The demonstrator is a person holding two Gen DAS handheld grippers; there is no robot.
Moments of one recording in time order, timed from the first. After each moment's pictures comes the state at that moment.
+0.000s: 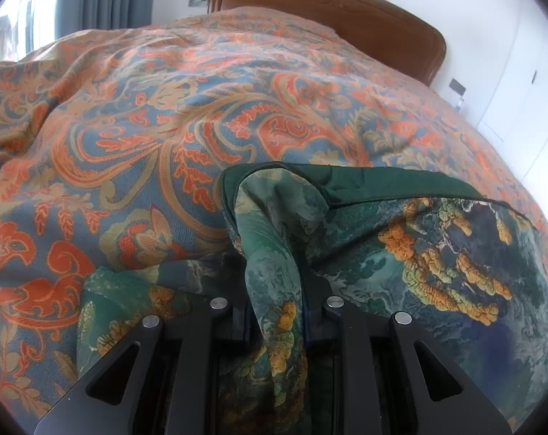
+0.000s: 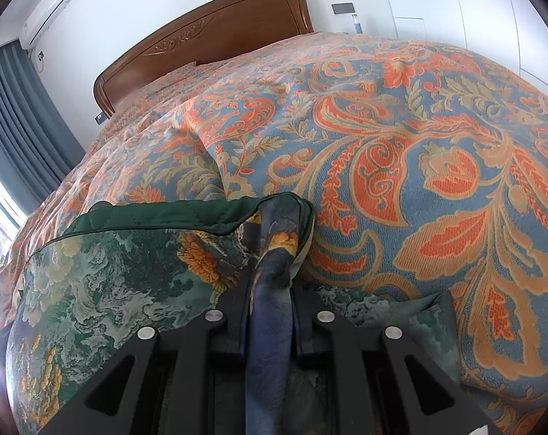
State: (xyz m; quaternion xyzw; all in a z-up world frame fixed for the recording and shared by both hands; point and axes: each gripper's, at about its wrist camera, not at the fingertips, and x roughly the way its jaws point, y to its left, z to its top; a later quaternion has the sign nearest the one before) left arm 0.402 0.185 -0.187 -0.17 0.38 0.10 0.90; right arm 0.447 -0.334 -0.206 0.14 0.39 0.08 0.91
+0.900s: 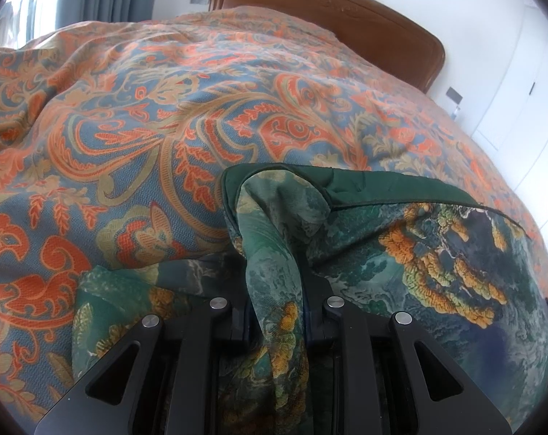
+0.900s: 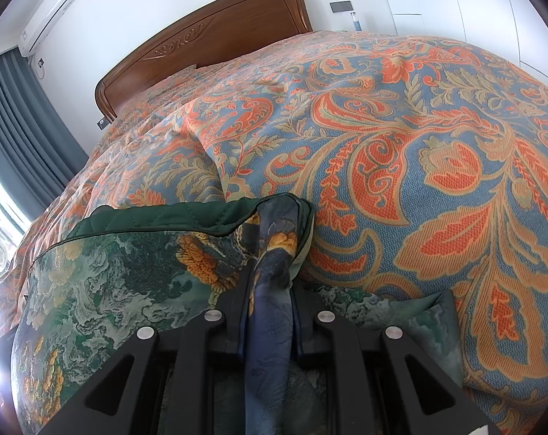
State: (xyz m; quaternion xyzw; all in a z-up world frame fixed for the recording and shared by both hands) left arm 0.400 0.192 -0.190 -0.18 0.37 0.09 0.91; right arm 0.448 -0.339 -0.209 0.15 0.39 0.08 0.91
